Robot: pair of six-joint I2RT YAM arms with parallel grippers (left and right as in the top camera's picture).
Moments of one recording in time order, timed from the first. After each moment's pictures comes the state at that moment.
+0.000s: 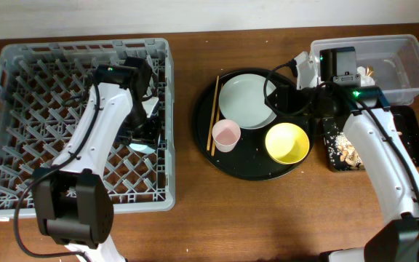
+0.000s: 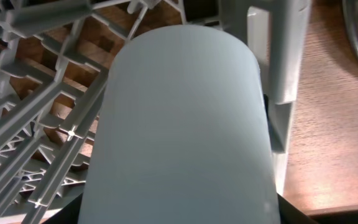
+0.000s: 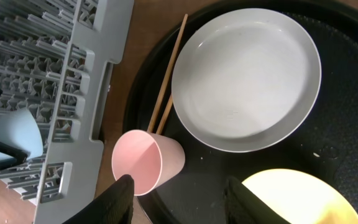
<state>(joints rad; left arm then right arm) -0.19 1.90 1.64 -1.42 0.01 -0.01 0.07 1.58 1.36 -0.77 -0.49 0.13</state>
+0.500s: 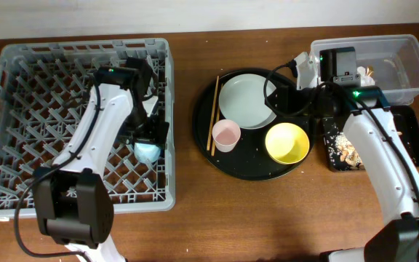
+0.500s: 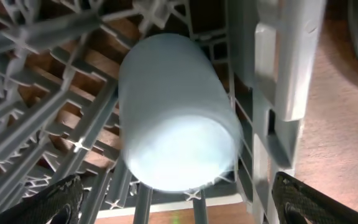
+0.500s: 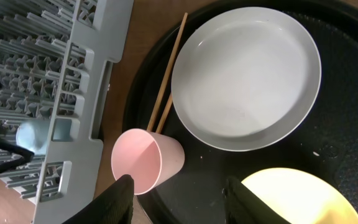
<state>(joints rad) -0.19 1.90 1.64 -1.39 -0.01 -0.02 0.07 1.58 1.36 -0.77 -0.49 0.12</state>
